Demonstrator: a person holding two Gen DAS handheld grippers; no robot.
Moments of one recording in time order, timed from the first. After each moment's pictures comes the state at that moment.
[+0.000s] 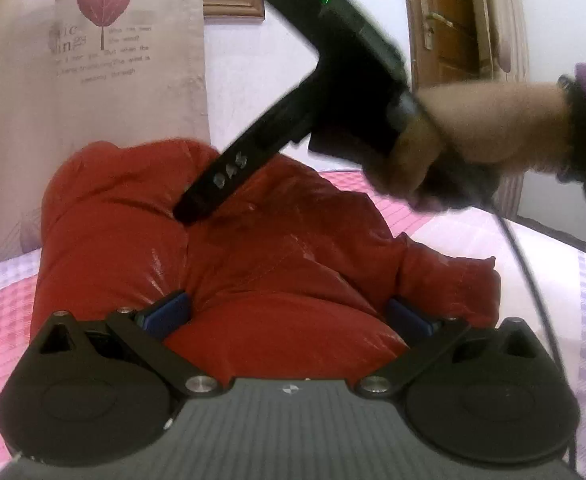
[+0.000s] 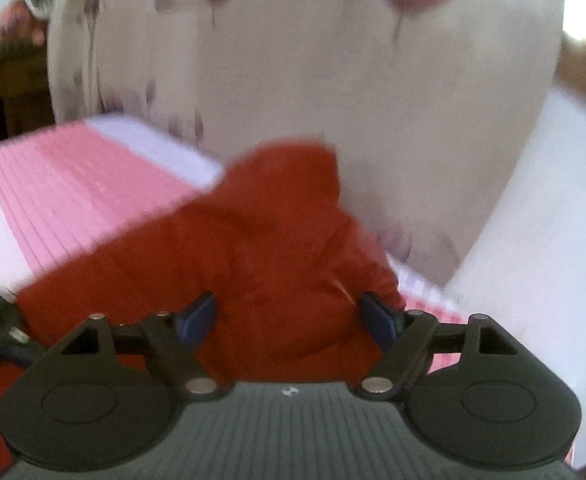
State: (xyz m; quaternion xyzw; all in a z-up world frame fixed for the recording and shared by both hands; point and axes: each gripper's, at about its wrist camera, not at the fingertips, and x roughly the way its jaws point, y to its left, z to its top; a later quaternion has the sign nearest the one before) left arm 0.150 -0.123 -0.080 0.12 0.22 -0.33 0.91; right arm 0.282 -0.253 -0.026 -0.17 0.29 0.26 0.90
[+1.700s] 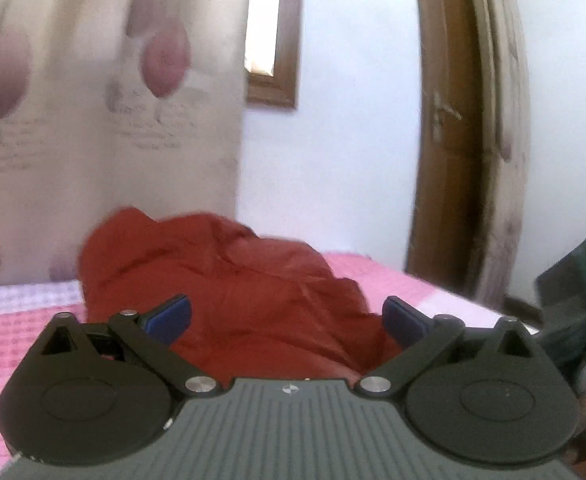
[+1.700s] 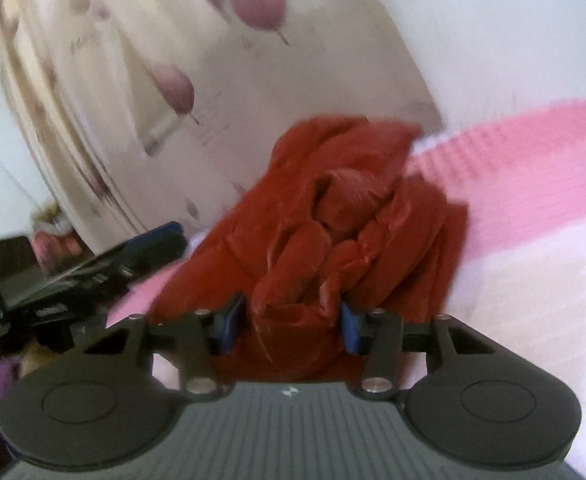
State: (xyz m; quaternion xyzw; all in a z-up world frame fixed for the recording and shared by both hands) left arm 0.120 -0.071 -0.024 0.04 0.16 -0.34 0.93; right arm 0.096 -0.351 -0.095 0.25 0.28 0.28 0.88
